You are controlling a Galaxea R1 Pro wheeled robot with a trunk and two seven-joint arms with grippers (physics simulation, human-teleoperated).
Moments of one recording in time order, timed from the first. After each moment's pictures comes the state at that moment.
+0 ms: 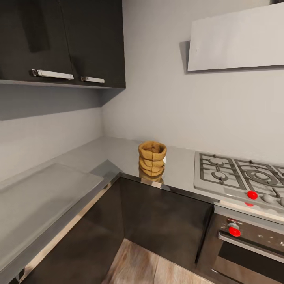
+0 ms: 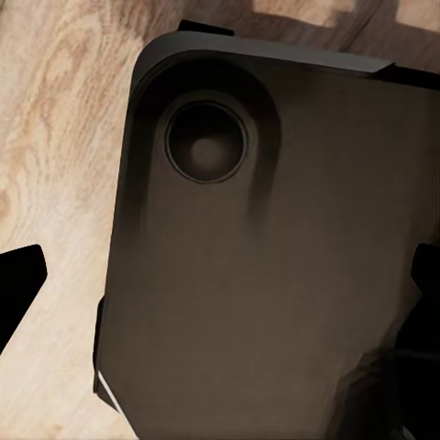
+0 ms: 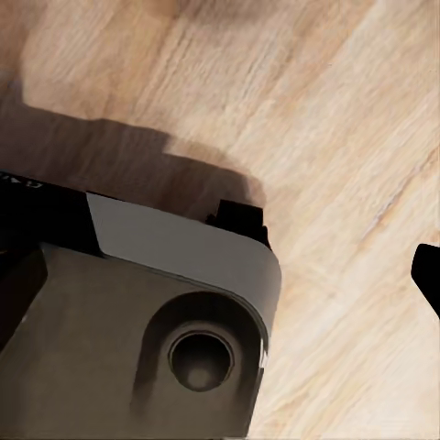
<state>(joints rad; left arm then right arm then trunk) 0.00 0.00 0.01 -0.06 0.18 -0.01 0.00 -0.19 -0.03 -0.17 -0.06 0.38 0.02 0.12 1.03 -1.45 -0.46</state>
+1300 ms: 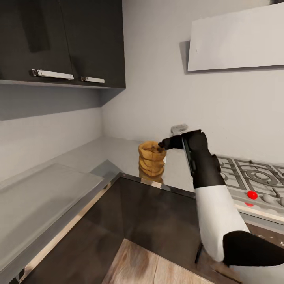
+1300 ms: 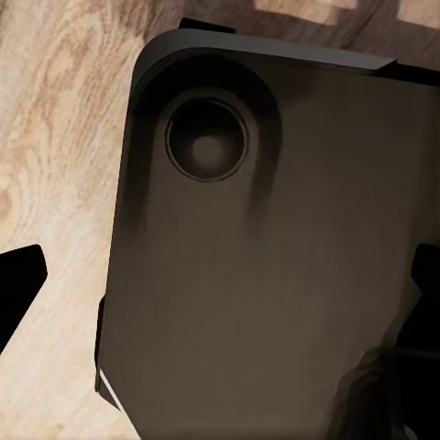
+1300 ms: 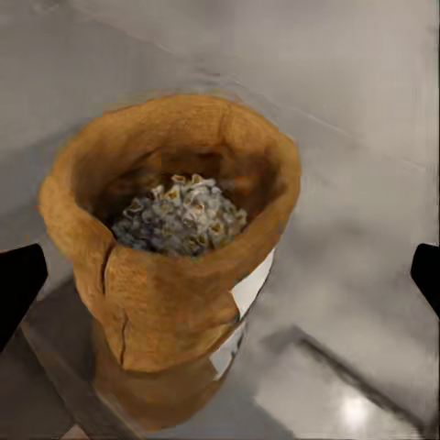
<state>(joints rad) 0.00 0.00 0.01 -0.06 0.18 -0.01 0.01 -1.07 0.17 0.01 -1.24 0.47 1.04 0.43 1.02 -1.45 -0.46</state>
